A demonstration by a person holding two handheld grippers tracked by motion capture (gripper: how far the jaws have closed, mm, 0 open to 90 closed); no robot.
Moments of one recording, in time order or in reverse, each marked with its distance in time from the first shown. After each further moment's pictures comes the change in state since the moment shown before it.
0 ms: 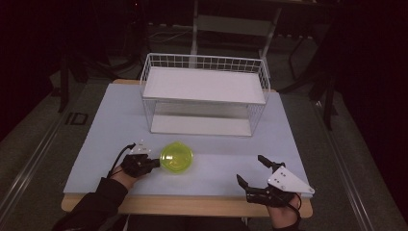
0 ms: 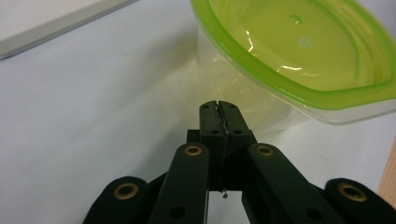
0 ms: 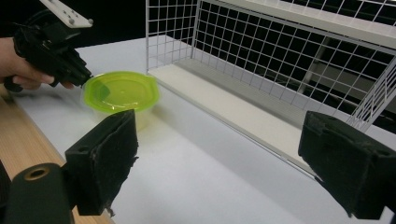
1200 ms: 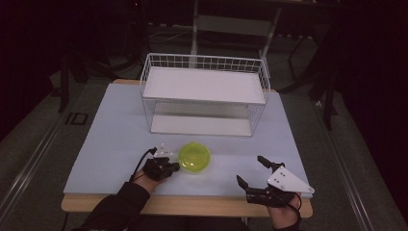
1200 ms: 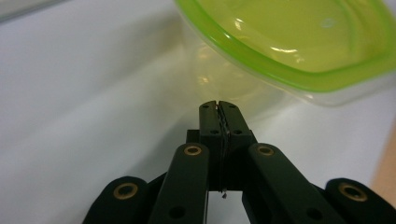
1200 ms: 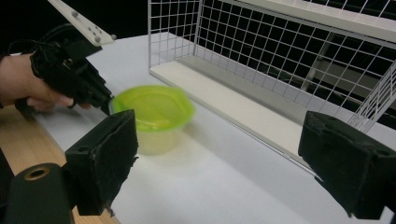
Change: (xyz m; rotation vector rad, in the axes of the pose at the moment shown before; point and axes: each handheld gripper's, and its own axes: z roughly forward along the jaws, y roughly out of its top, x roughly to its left) left arm -0.047 0.021 0.040 0.010 -0.024 -0.048; right arm -0.001 -0.001 0.000 0.008 0.012 -0.001
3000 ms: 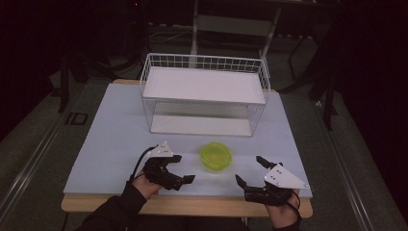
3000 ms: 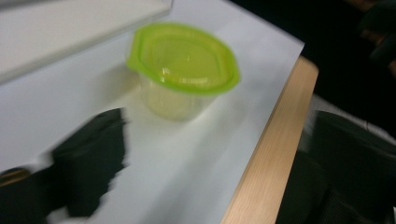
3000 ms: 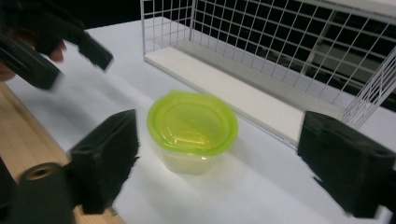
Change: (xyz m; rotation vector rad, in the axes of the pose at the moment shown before) left arm -0.030 0.028 -0.053 -0.170 -0.231 0.025; right arm 0.000 -0.001 0.007 0.065 -0.016 0.021
